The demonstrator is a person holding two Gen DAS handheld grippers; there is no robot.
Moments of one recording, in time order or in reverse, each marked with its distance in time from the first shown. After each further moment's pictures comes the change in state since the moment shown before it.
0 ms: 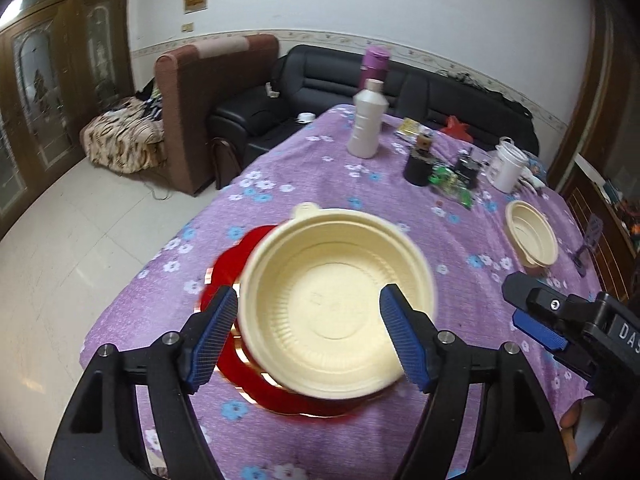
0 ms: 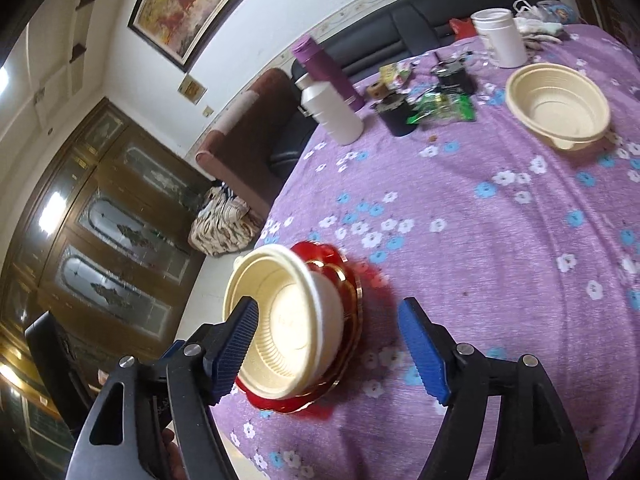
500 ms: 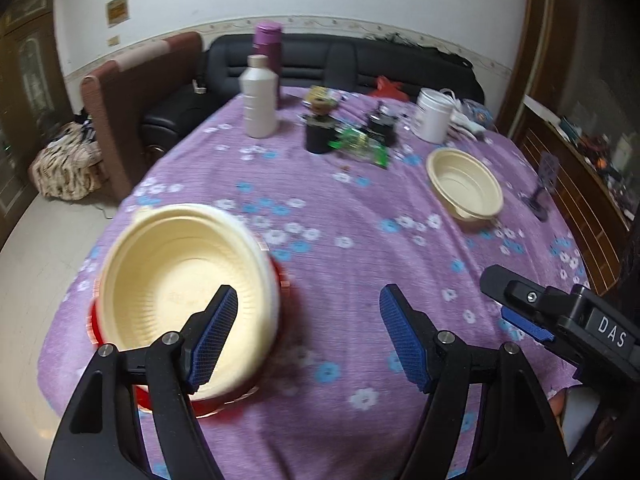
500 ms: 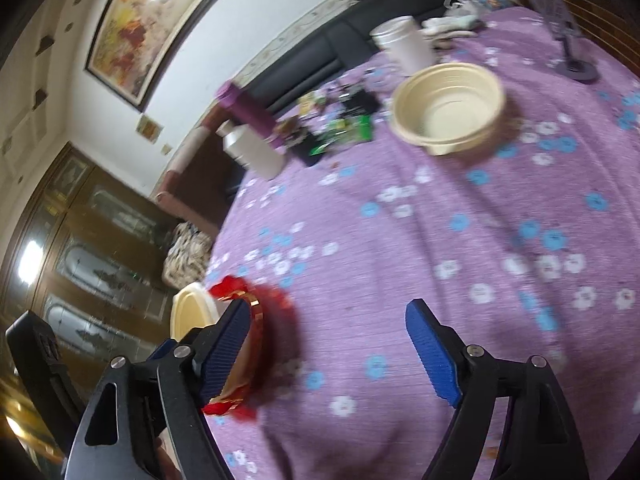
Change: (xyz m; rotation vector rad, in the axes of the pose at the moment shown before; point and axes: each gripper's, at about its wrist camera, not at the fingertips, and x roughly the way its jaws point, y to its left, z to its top) left arm 0.015 -0.109 -0.007 0.188 0.082 -0.130; right arm -0.054 -0.099 0.011 0.155 -0.072 -0.127
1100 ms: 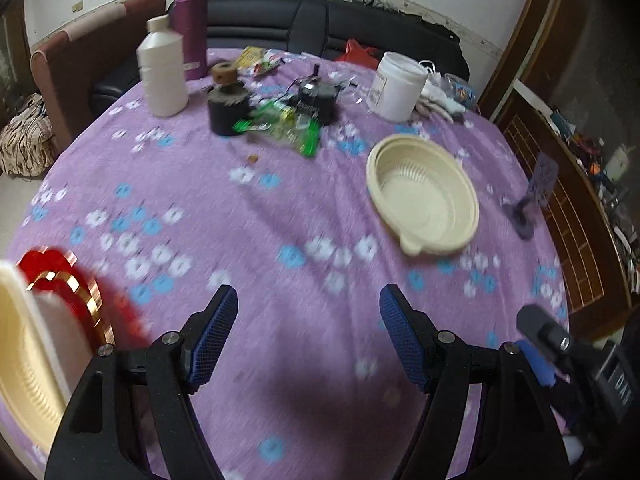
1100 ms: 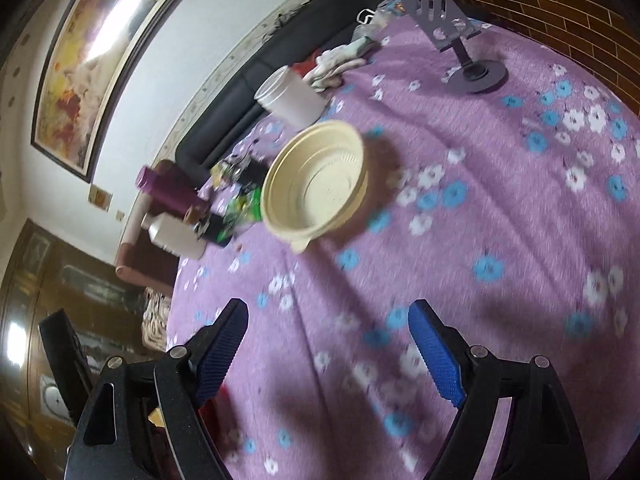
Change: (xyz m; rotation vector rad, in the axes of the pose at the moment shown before) left arm 0.095 -0.093 0.065 -0.041 0.143 -0.105; right arm -0.013 -0.097 0.080 0.197 -0.085 -0.118
